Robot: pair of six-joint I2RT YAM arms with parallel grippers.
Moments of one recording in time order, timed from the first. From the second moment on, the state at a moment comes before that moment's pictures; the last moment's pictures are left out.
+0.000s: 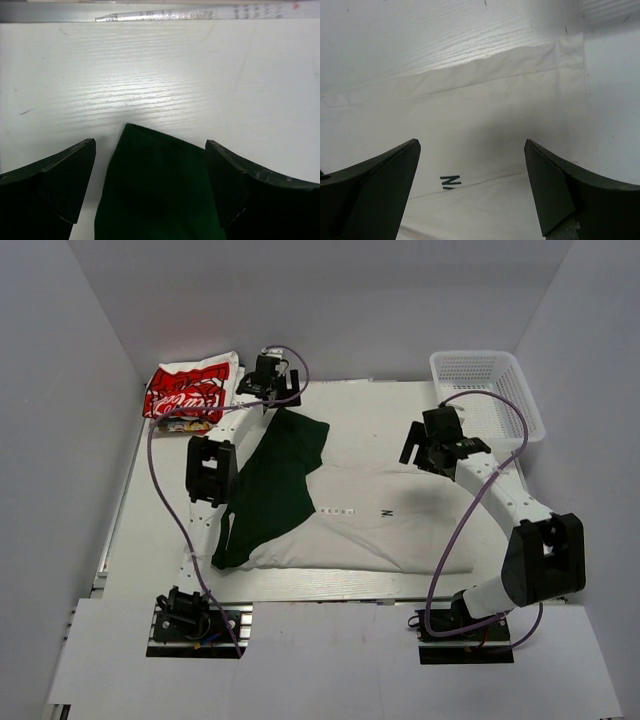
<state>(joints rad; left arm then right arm) -0.28 2.53 2.32 -0.44 -0.05 -0.25 0.29 1.44 1.09 -0.53 0.23 0.48</state>
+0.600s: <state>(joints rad) -0.29 2.57 2.12 -0.15 -0.02 -0.13 0.28 1.67 1.19 -0.53 0.34 0.54</state>
